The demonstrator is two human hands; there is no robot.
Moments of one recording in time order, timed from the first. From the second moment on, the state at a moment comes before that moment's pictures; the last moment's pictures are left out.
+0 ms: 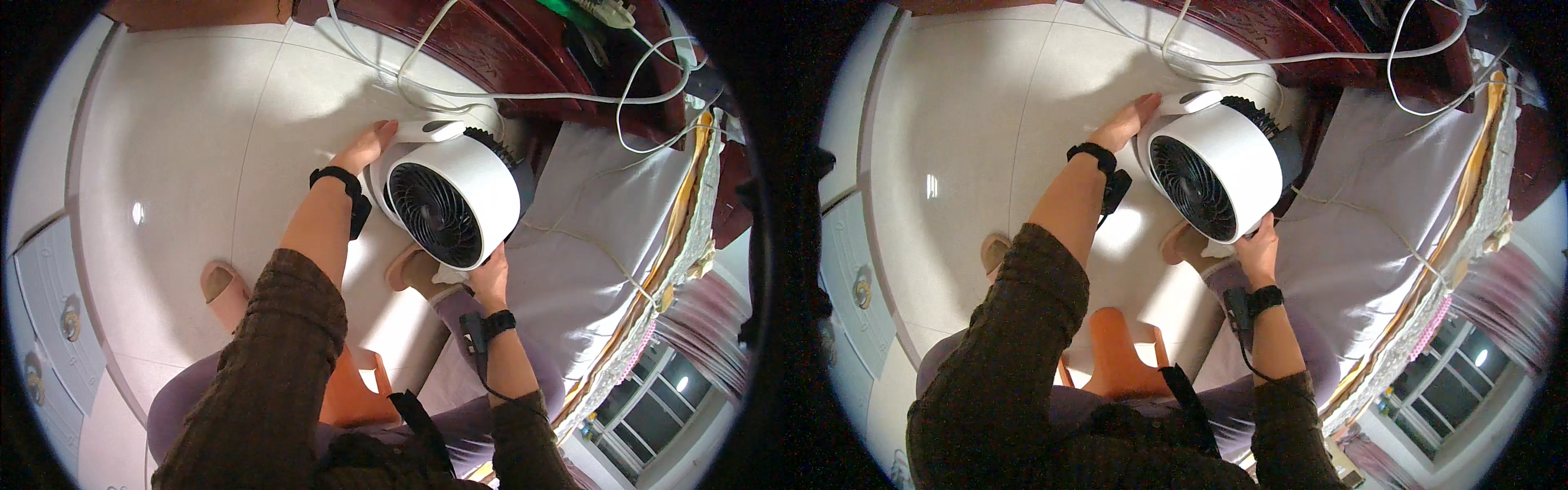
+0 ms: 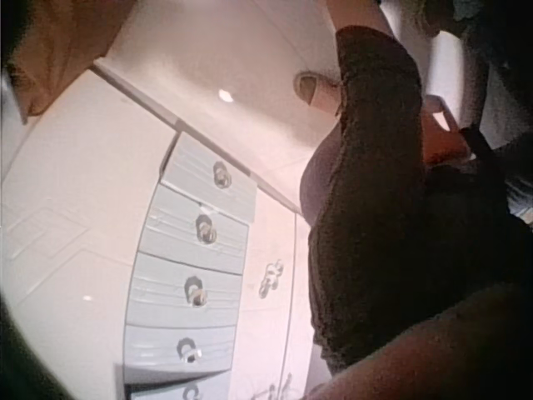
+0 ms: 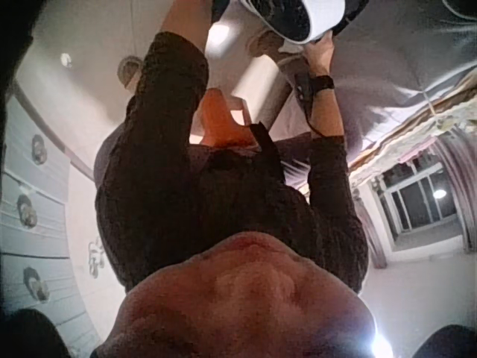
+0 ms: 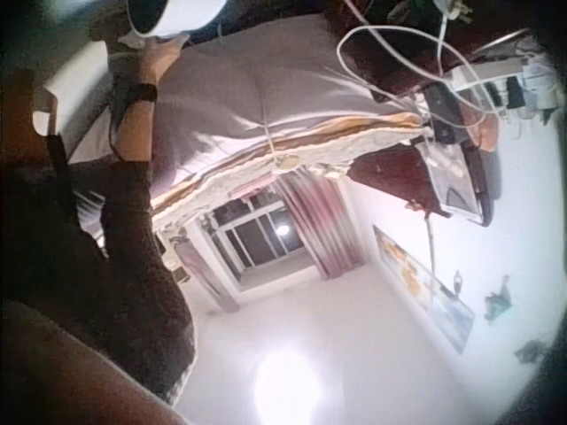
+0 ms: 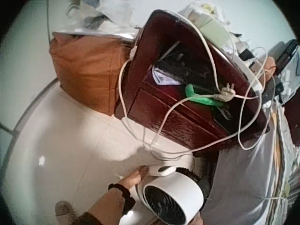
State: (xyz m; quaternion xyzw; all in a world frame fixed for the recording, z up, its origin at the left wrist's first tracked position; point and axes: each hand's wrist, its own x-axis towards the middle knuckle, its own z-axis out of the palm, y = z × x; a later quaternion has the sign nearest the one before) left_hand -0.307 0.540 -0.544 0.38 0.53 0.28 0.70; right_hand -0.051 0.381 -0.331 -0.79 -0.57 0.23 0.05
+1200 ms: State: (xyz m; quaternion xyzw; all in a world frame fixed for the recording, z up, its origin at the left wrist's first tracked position) left_hand -0.382 0.458 -0.495 0.32 0.57 0.32 0.69; right_hand -0.071 0.431 -0.286 -0.75 -0.49 0.43 0.14
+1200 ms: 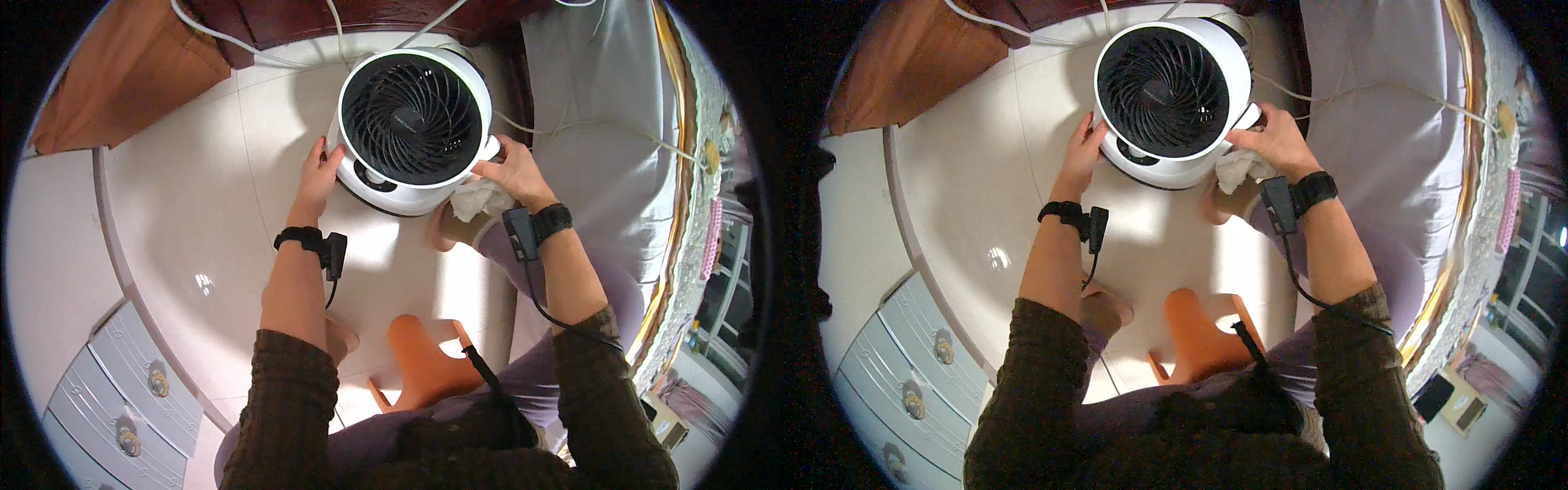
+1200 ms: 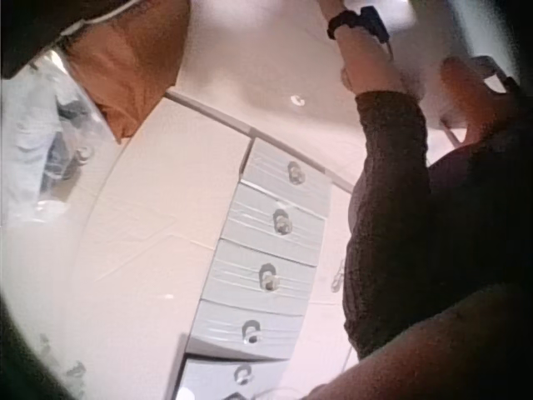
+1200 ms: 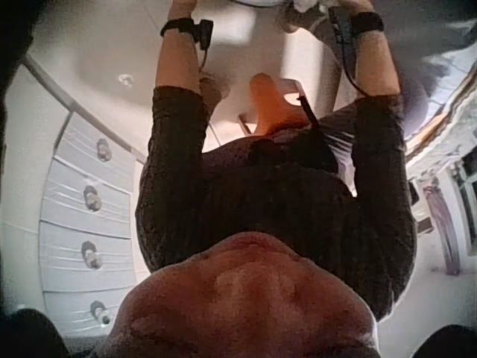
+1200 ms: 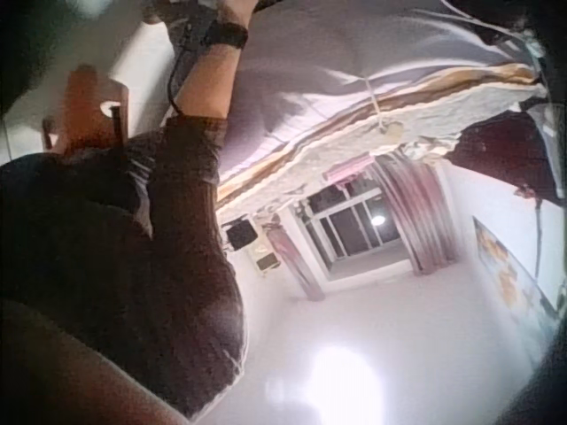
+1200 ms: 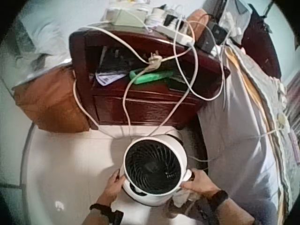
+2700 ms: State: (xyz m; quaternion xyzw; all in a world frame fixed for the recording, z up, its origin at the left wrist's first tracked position) left_hand -0.349 0.421 -0.439 0.68 0.59 0.31 0.29; right_hand -0.083 0.435 -0.290 -0.75 -0.50 0.41 0.13
